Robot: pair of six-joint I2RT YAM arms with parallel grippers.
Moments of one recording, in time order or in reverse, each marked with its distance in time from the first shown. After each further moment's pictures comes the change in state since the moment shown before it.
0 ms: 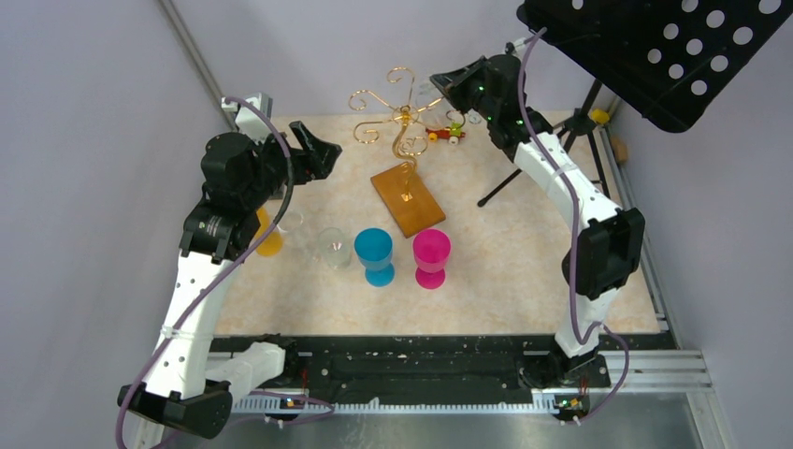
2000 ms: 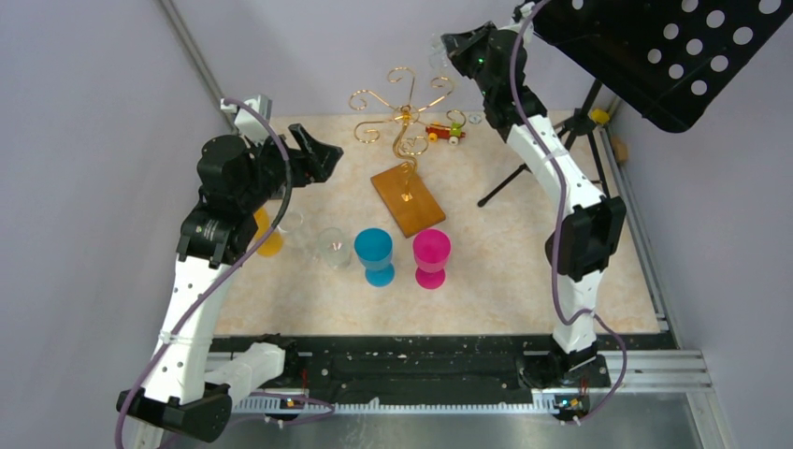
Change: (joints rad) left arm 0.003 -0.018 -0.002 -0.002 0.043 0.000; right arm -0.026 0.176 0.294 0.077 0.164 -0.219
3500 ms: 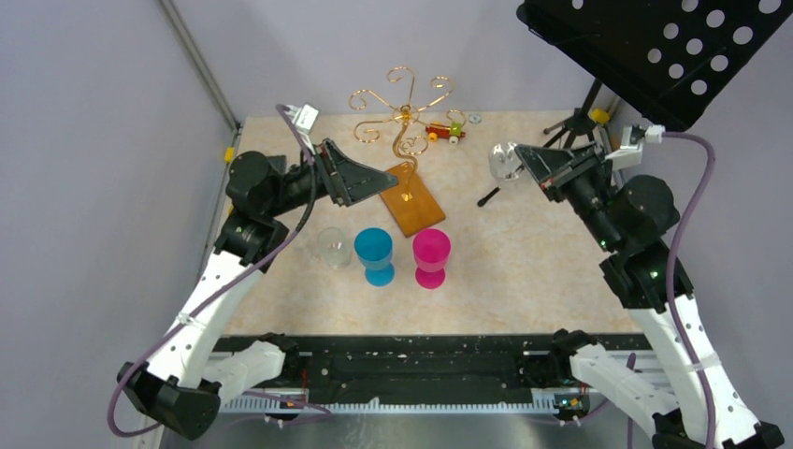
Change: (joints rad) left arm -0.146 -0.005 -0.230 0.597 0.569 -0.559; right arm 0.000 -1.204 -0.957 -0.193 -0.133 0.073
